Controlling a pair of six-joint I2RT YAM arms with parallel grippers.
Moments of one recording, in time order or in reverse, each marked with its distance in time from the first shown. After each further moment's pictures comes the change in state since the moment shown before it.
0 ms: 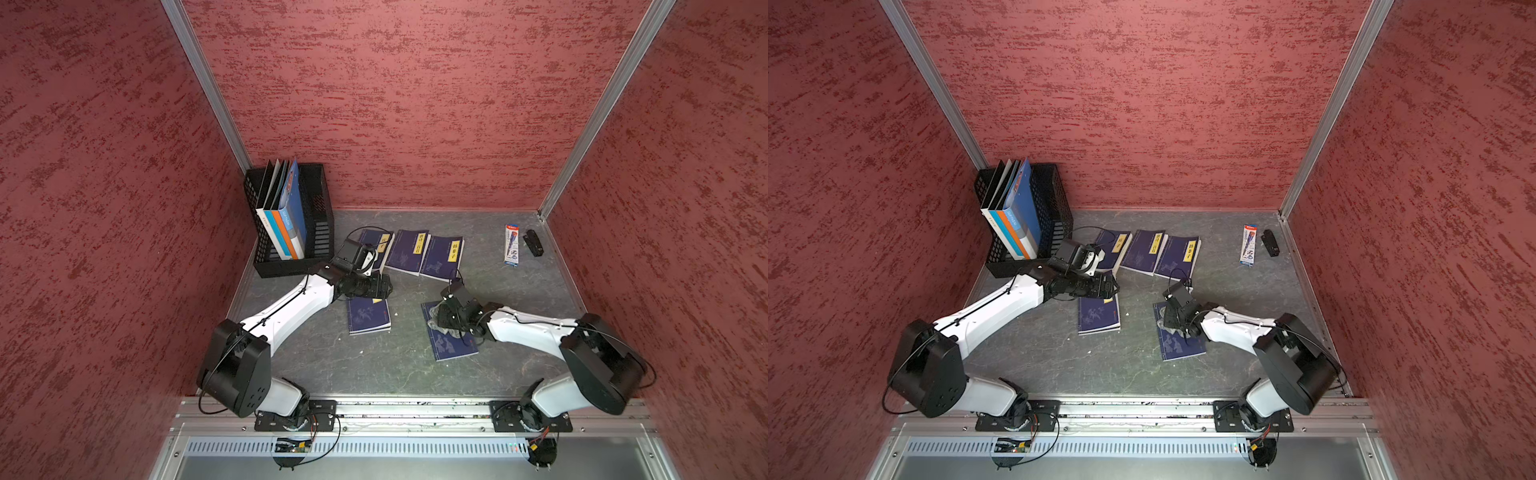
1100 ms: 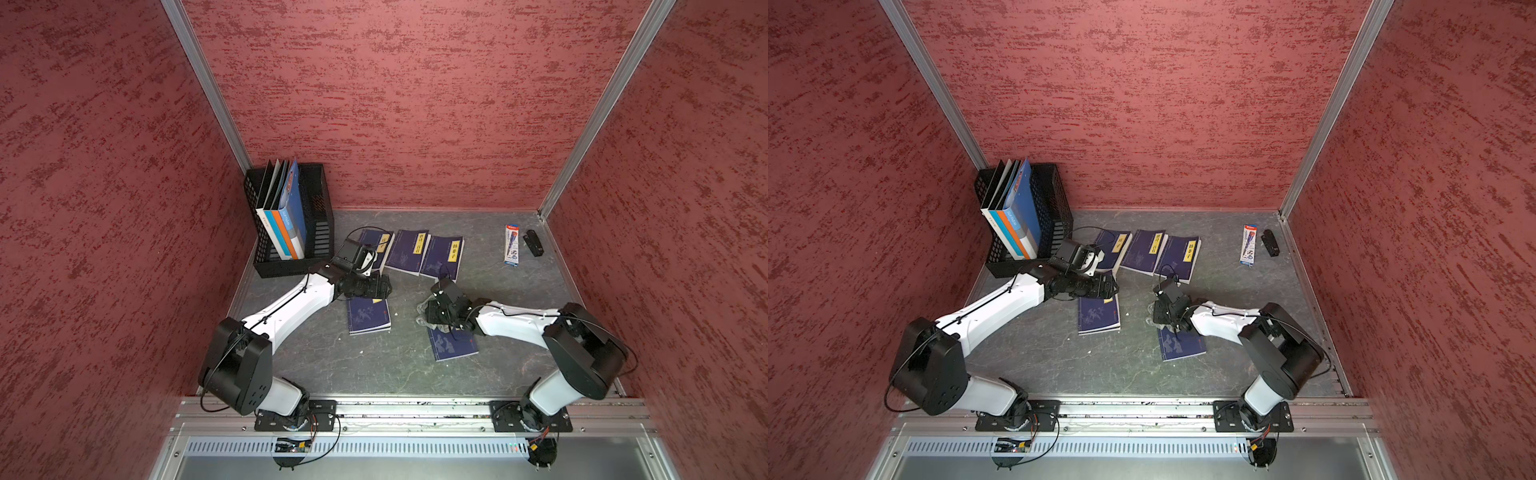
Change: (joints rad) left arm 0.009 0.012 0.004 -0.014 0.001 0.000; right arm -0.010 0.108 0.068 0.096 -0.037 -0.053
